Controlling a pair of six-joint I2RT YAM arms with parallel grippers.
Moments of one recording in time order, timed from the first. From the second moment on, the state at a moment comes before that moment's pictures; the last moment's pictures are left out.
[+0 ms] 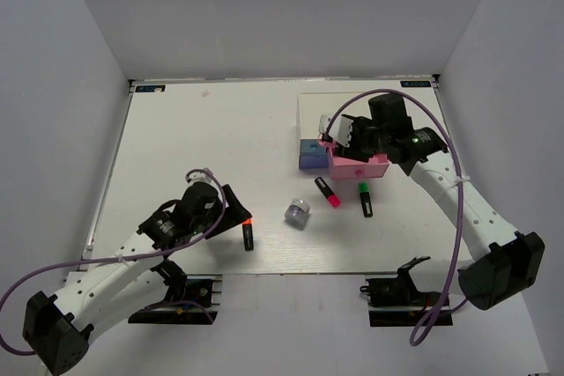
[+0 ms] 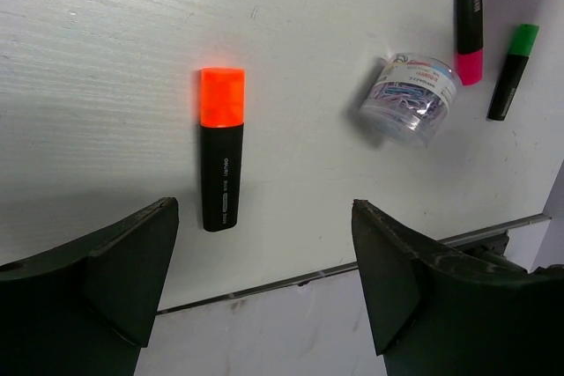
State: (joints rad) left arm -0.69 0.76 0.51 -0.56 -0.07 -1.00; right arm 0.47 1.27 1.25 -0.71 -0.25 -1.03
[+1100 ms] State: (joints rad) left arm -0.69 0.72 0.49 -0.58 -0.07 -1.00; right arm 0.32 1.38 1.34 -0.83 -0.32 -1.15
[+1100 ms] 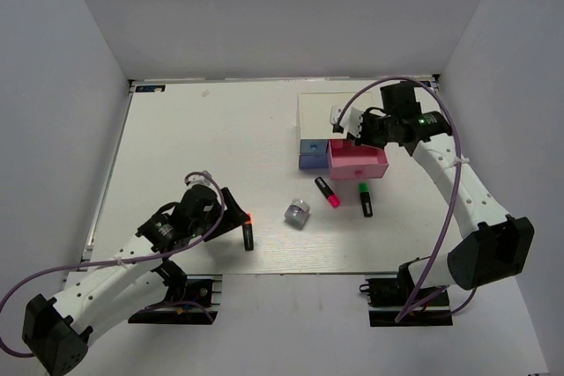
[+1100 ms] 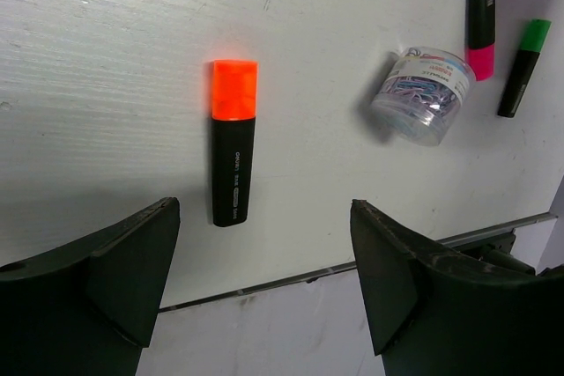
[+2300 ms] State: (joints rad) left arm -0.69 0.82 0.50 -0.50 -0.04 -0.98; right arm 0.40 1.44 1.19 -0.77 -0.31 -1.21
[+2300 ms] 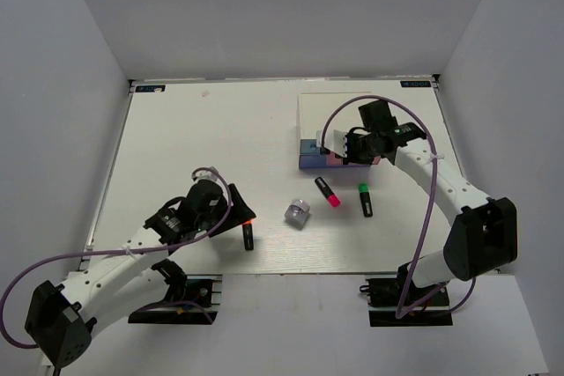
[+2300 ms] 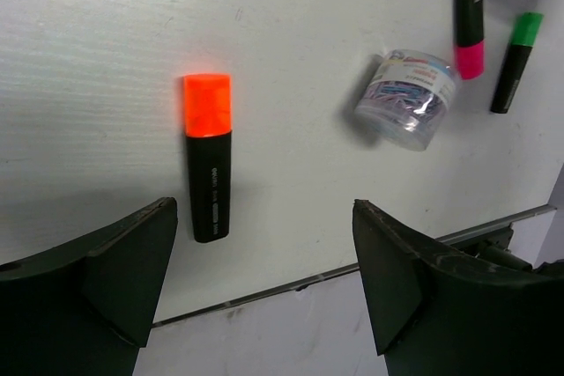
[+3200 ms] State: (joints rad) left arm -0.69 1.29 0.76 0.09 0.14 -0.88; right arm 0.42 1.29 1.02 -0.56 -0.36 -1.07
